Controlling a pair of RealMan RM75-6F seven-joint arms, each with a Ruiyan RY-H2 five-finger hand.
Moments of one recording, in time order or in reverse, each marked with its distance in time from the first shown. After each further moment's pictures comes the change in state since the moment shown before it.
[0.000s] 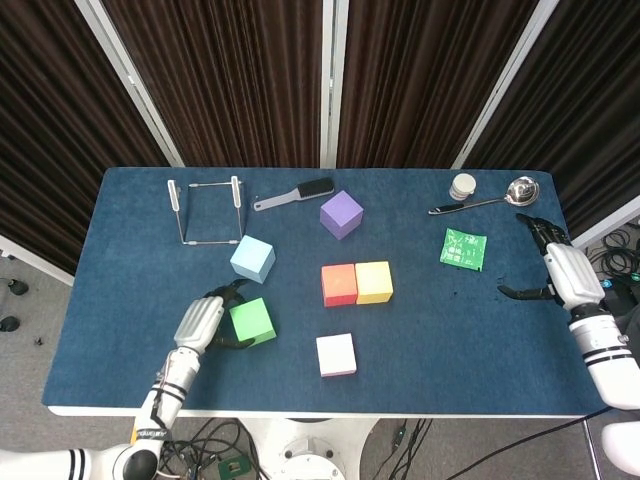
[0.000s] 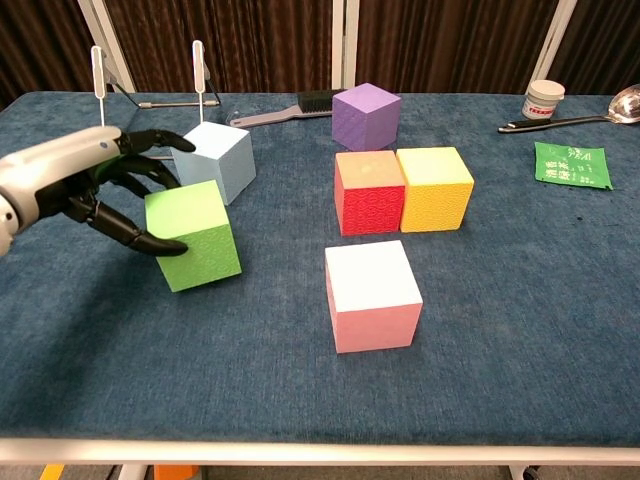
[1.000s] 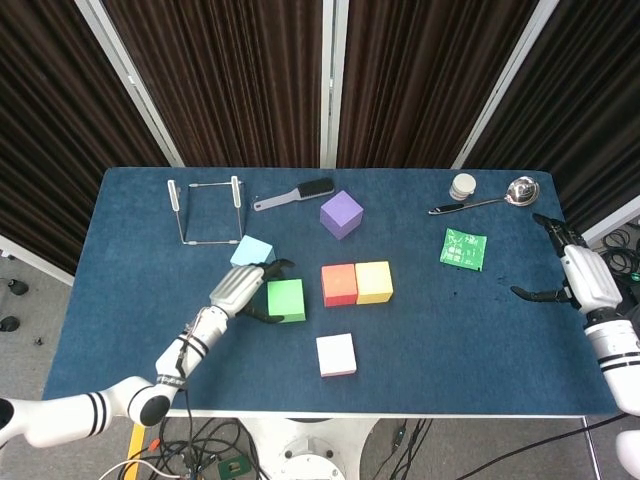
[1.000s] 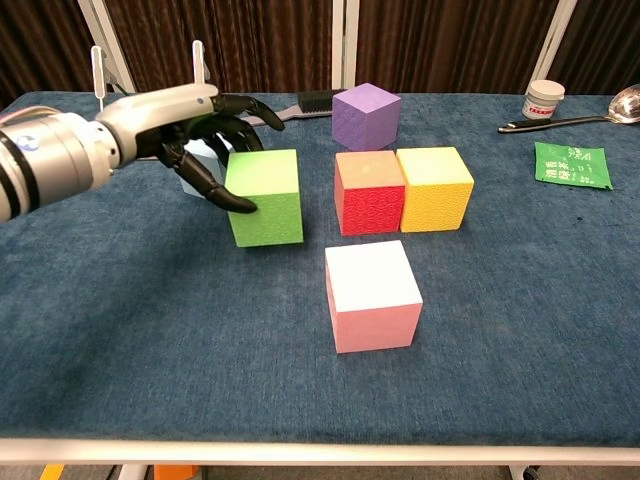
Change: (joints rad) left arm -0.241 -0.016 -0.087 0.294 0.125 -0.305 -0.273; right arm -0.033 0.021 -0.008 0.025 -0.029 0.016 0.084
